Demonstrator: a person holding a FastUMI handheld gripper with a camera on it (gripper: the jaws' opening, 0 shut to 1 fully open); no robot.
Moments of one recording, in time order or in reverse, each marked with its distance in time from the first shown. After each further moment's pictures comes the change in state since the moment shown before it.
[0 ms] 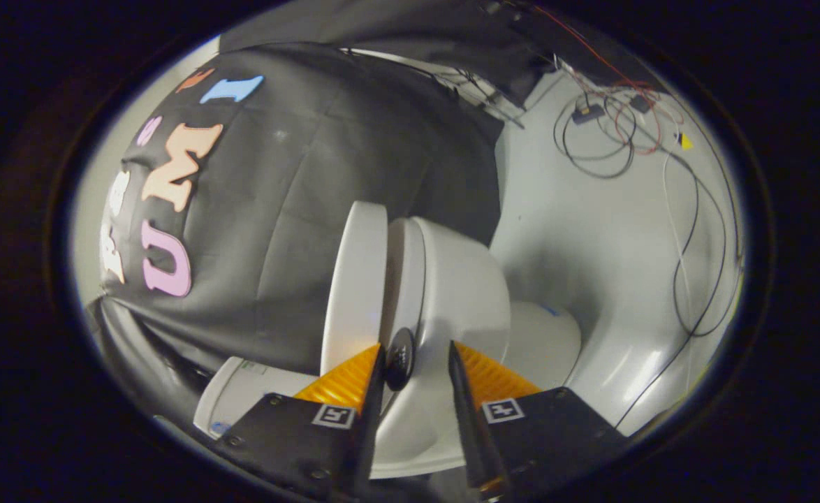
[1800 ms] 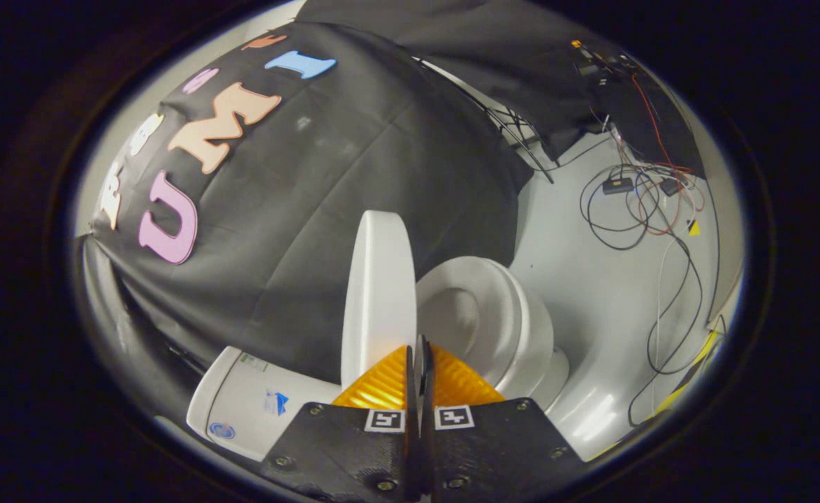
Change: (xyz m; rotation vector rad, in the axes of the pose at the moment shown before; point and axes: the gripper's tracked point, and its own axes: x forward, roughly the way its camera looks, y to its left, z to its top) arm -0.039 0.123 0.010 -0.309 -0.132 -0.087
